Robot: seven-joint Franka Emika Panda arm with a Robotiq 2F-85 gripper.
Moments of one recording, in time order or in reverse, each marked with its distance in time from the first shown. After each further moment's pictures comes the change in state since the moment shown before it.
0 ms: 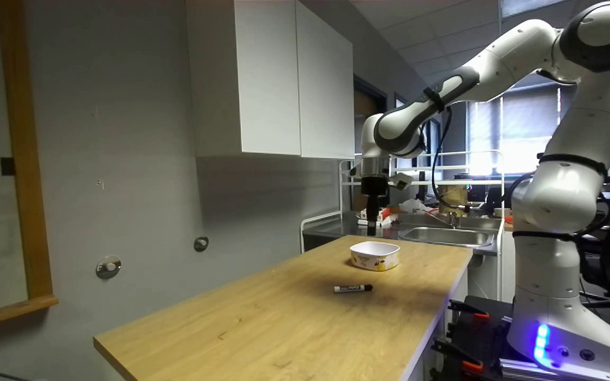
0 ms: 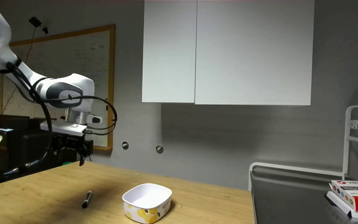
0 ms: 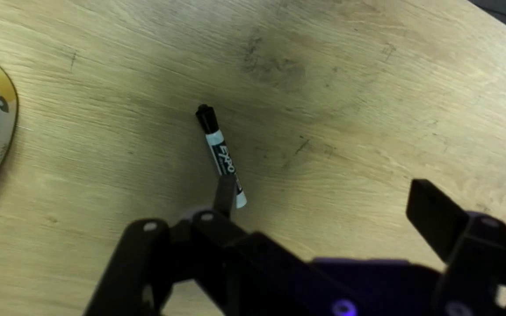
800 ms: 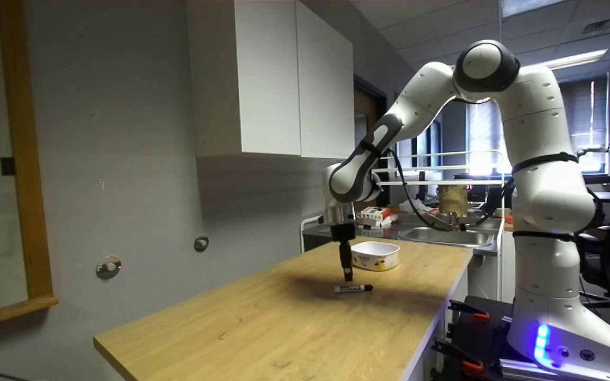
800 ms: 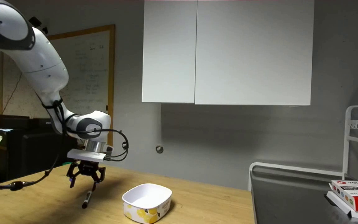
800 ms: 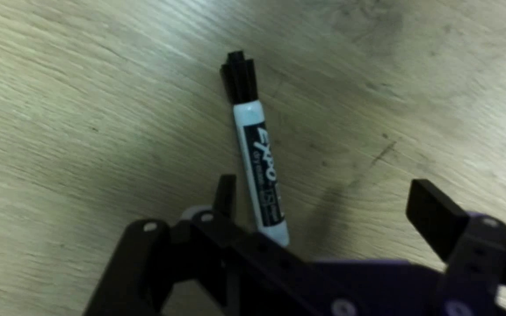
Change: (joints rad) arm -0.021 0.590 0.059 0.282 -0.005 0.114 -0.093
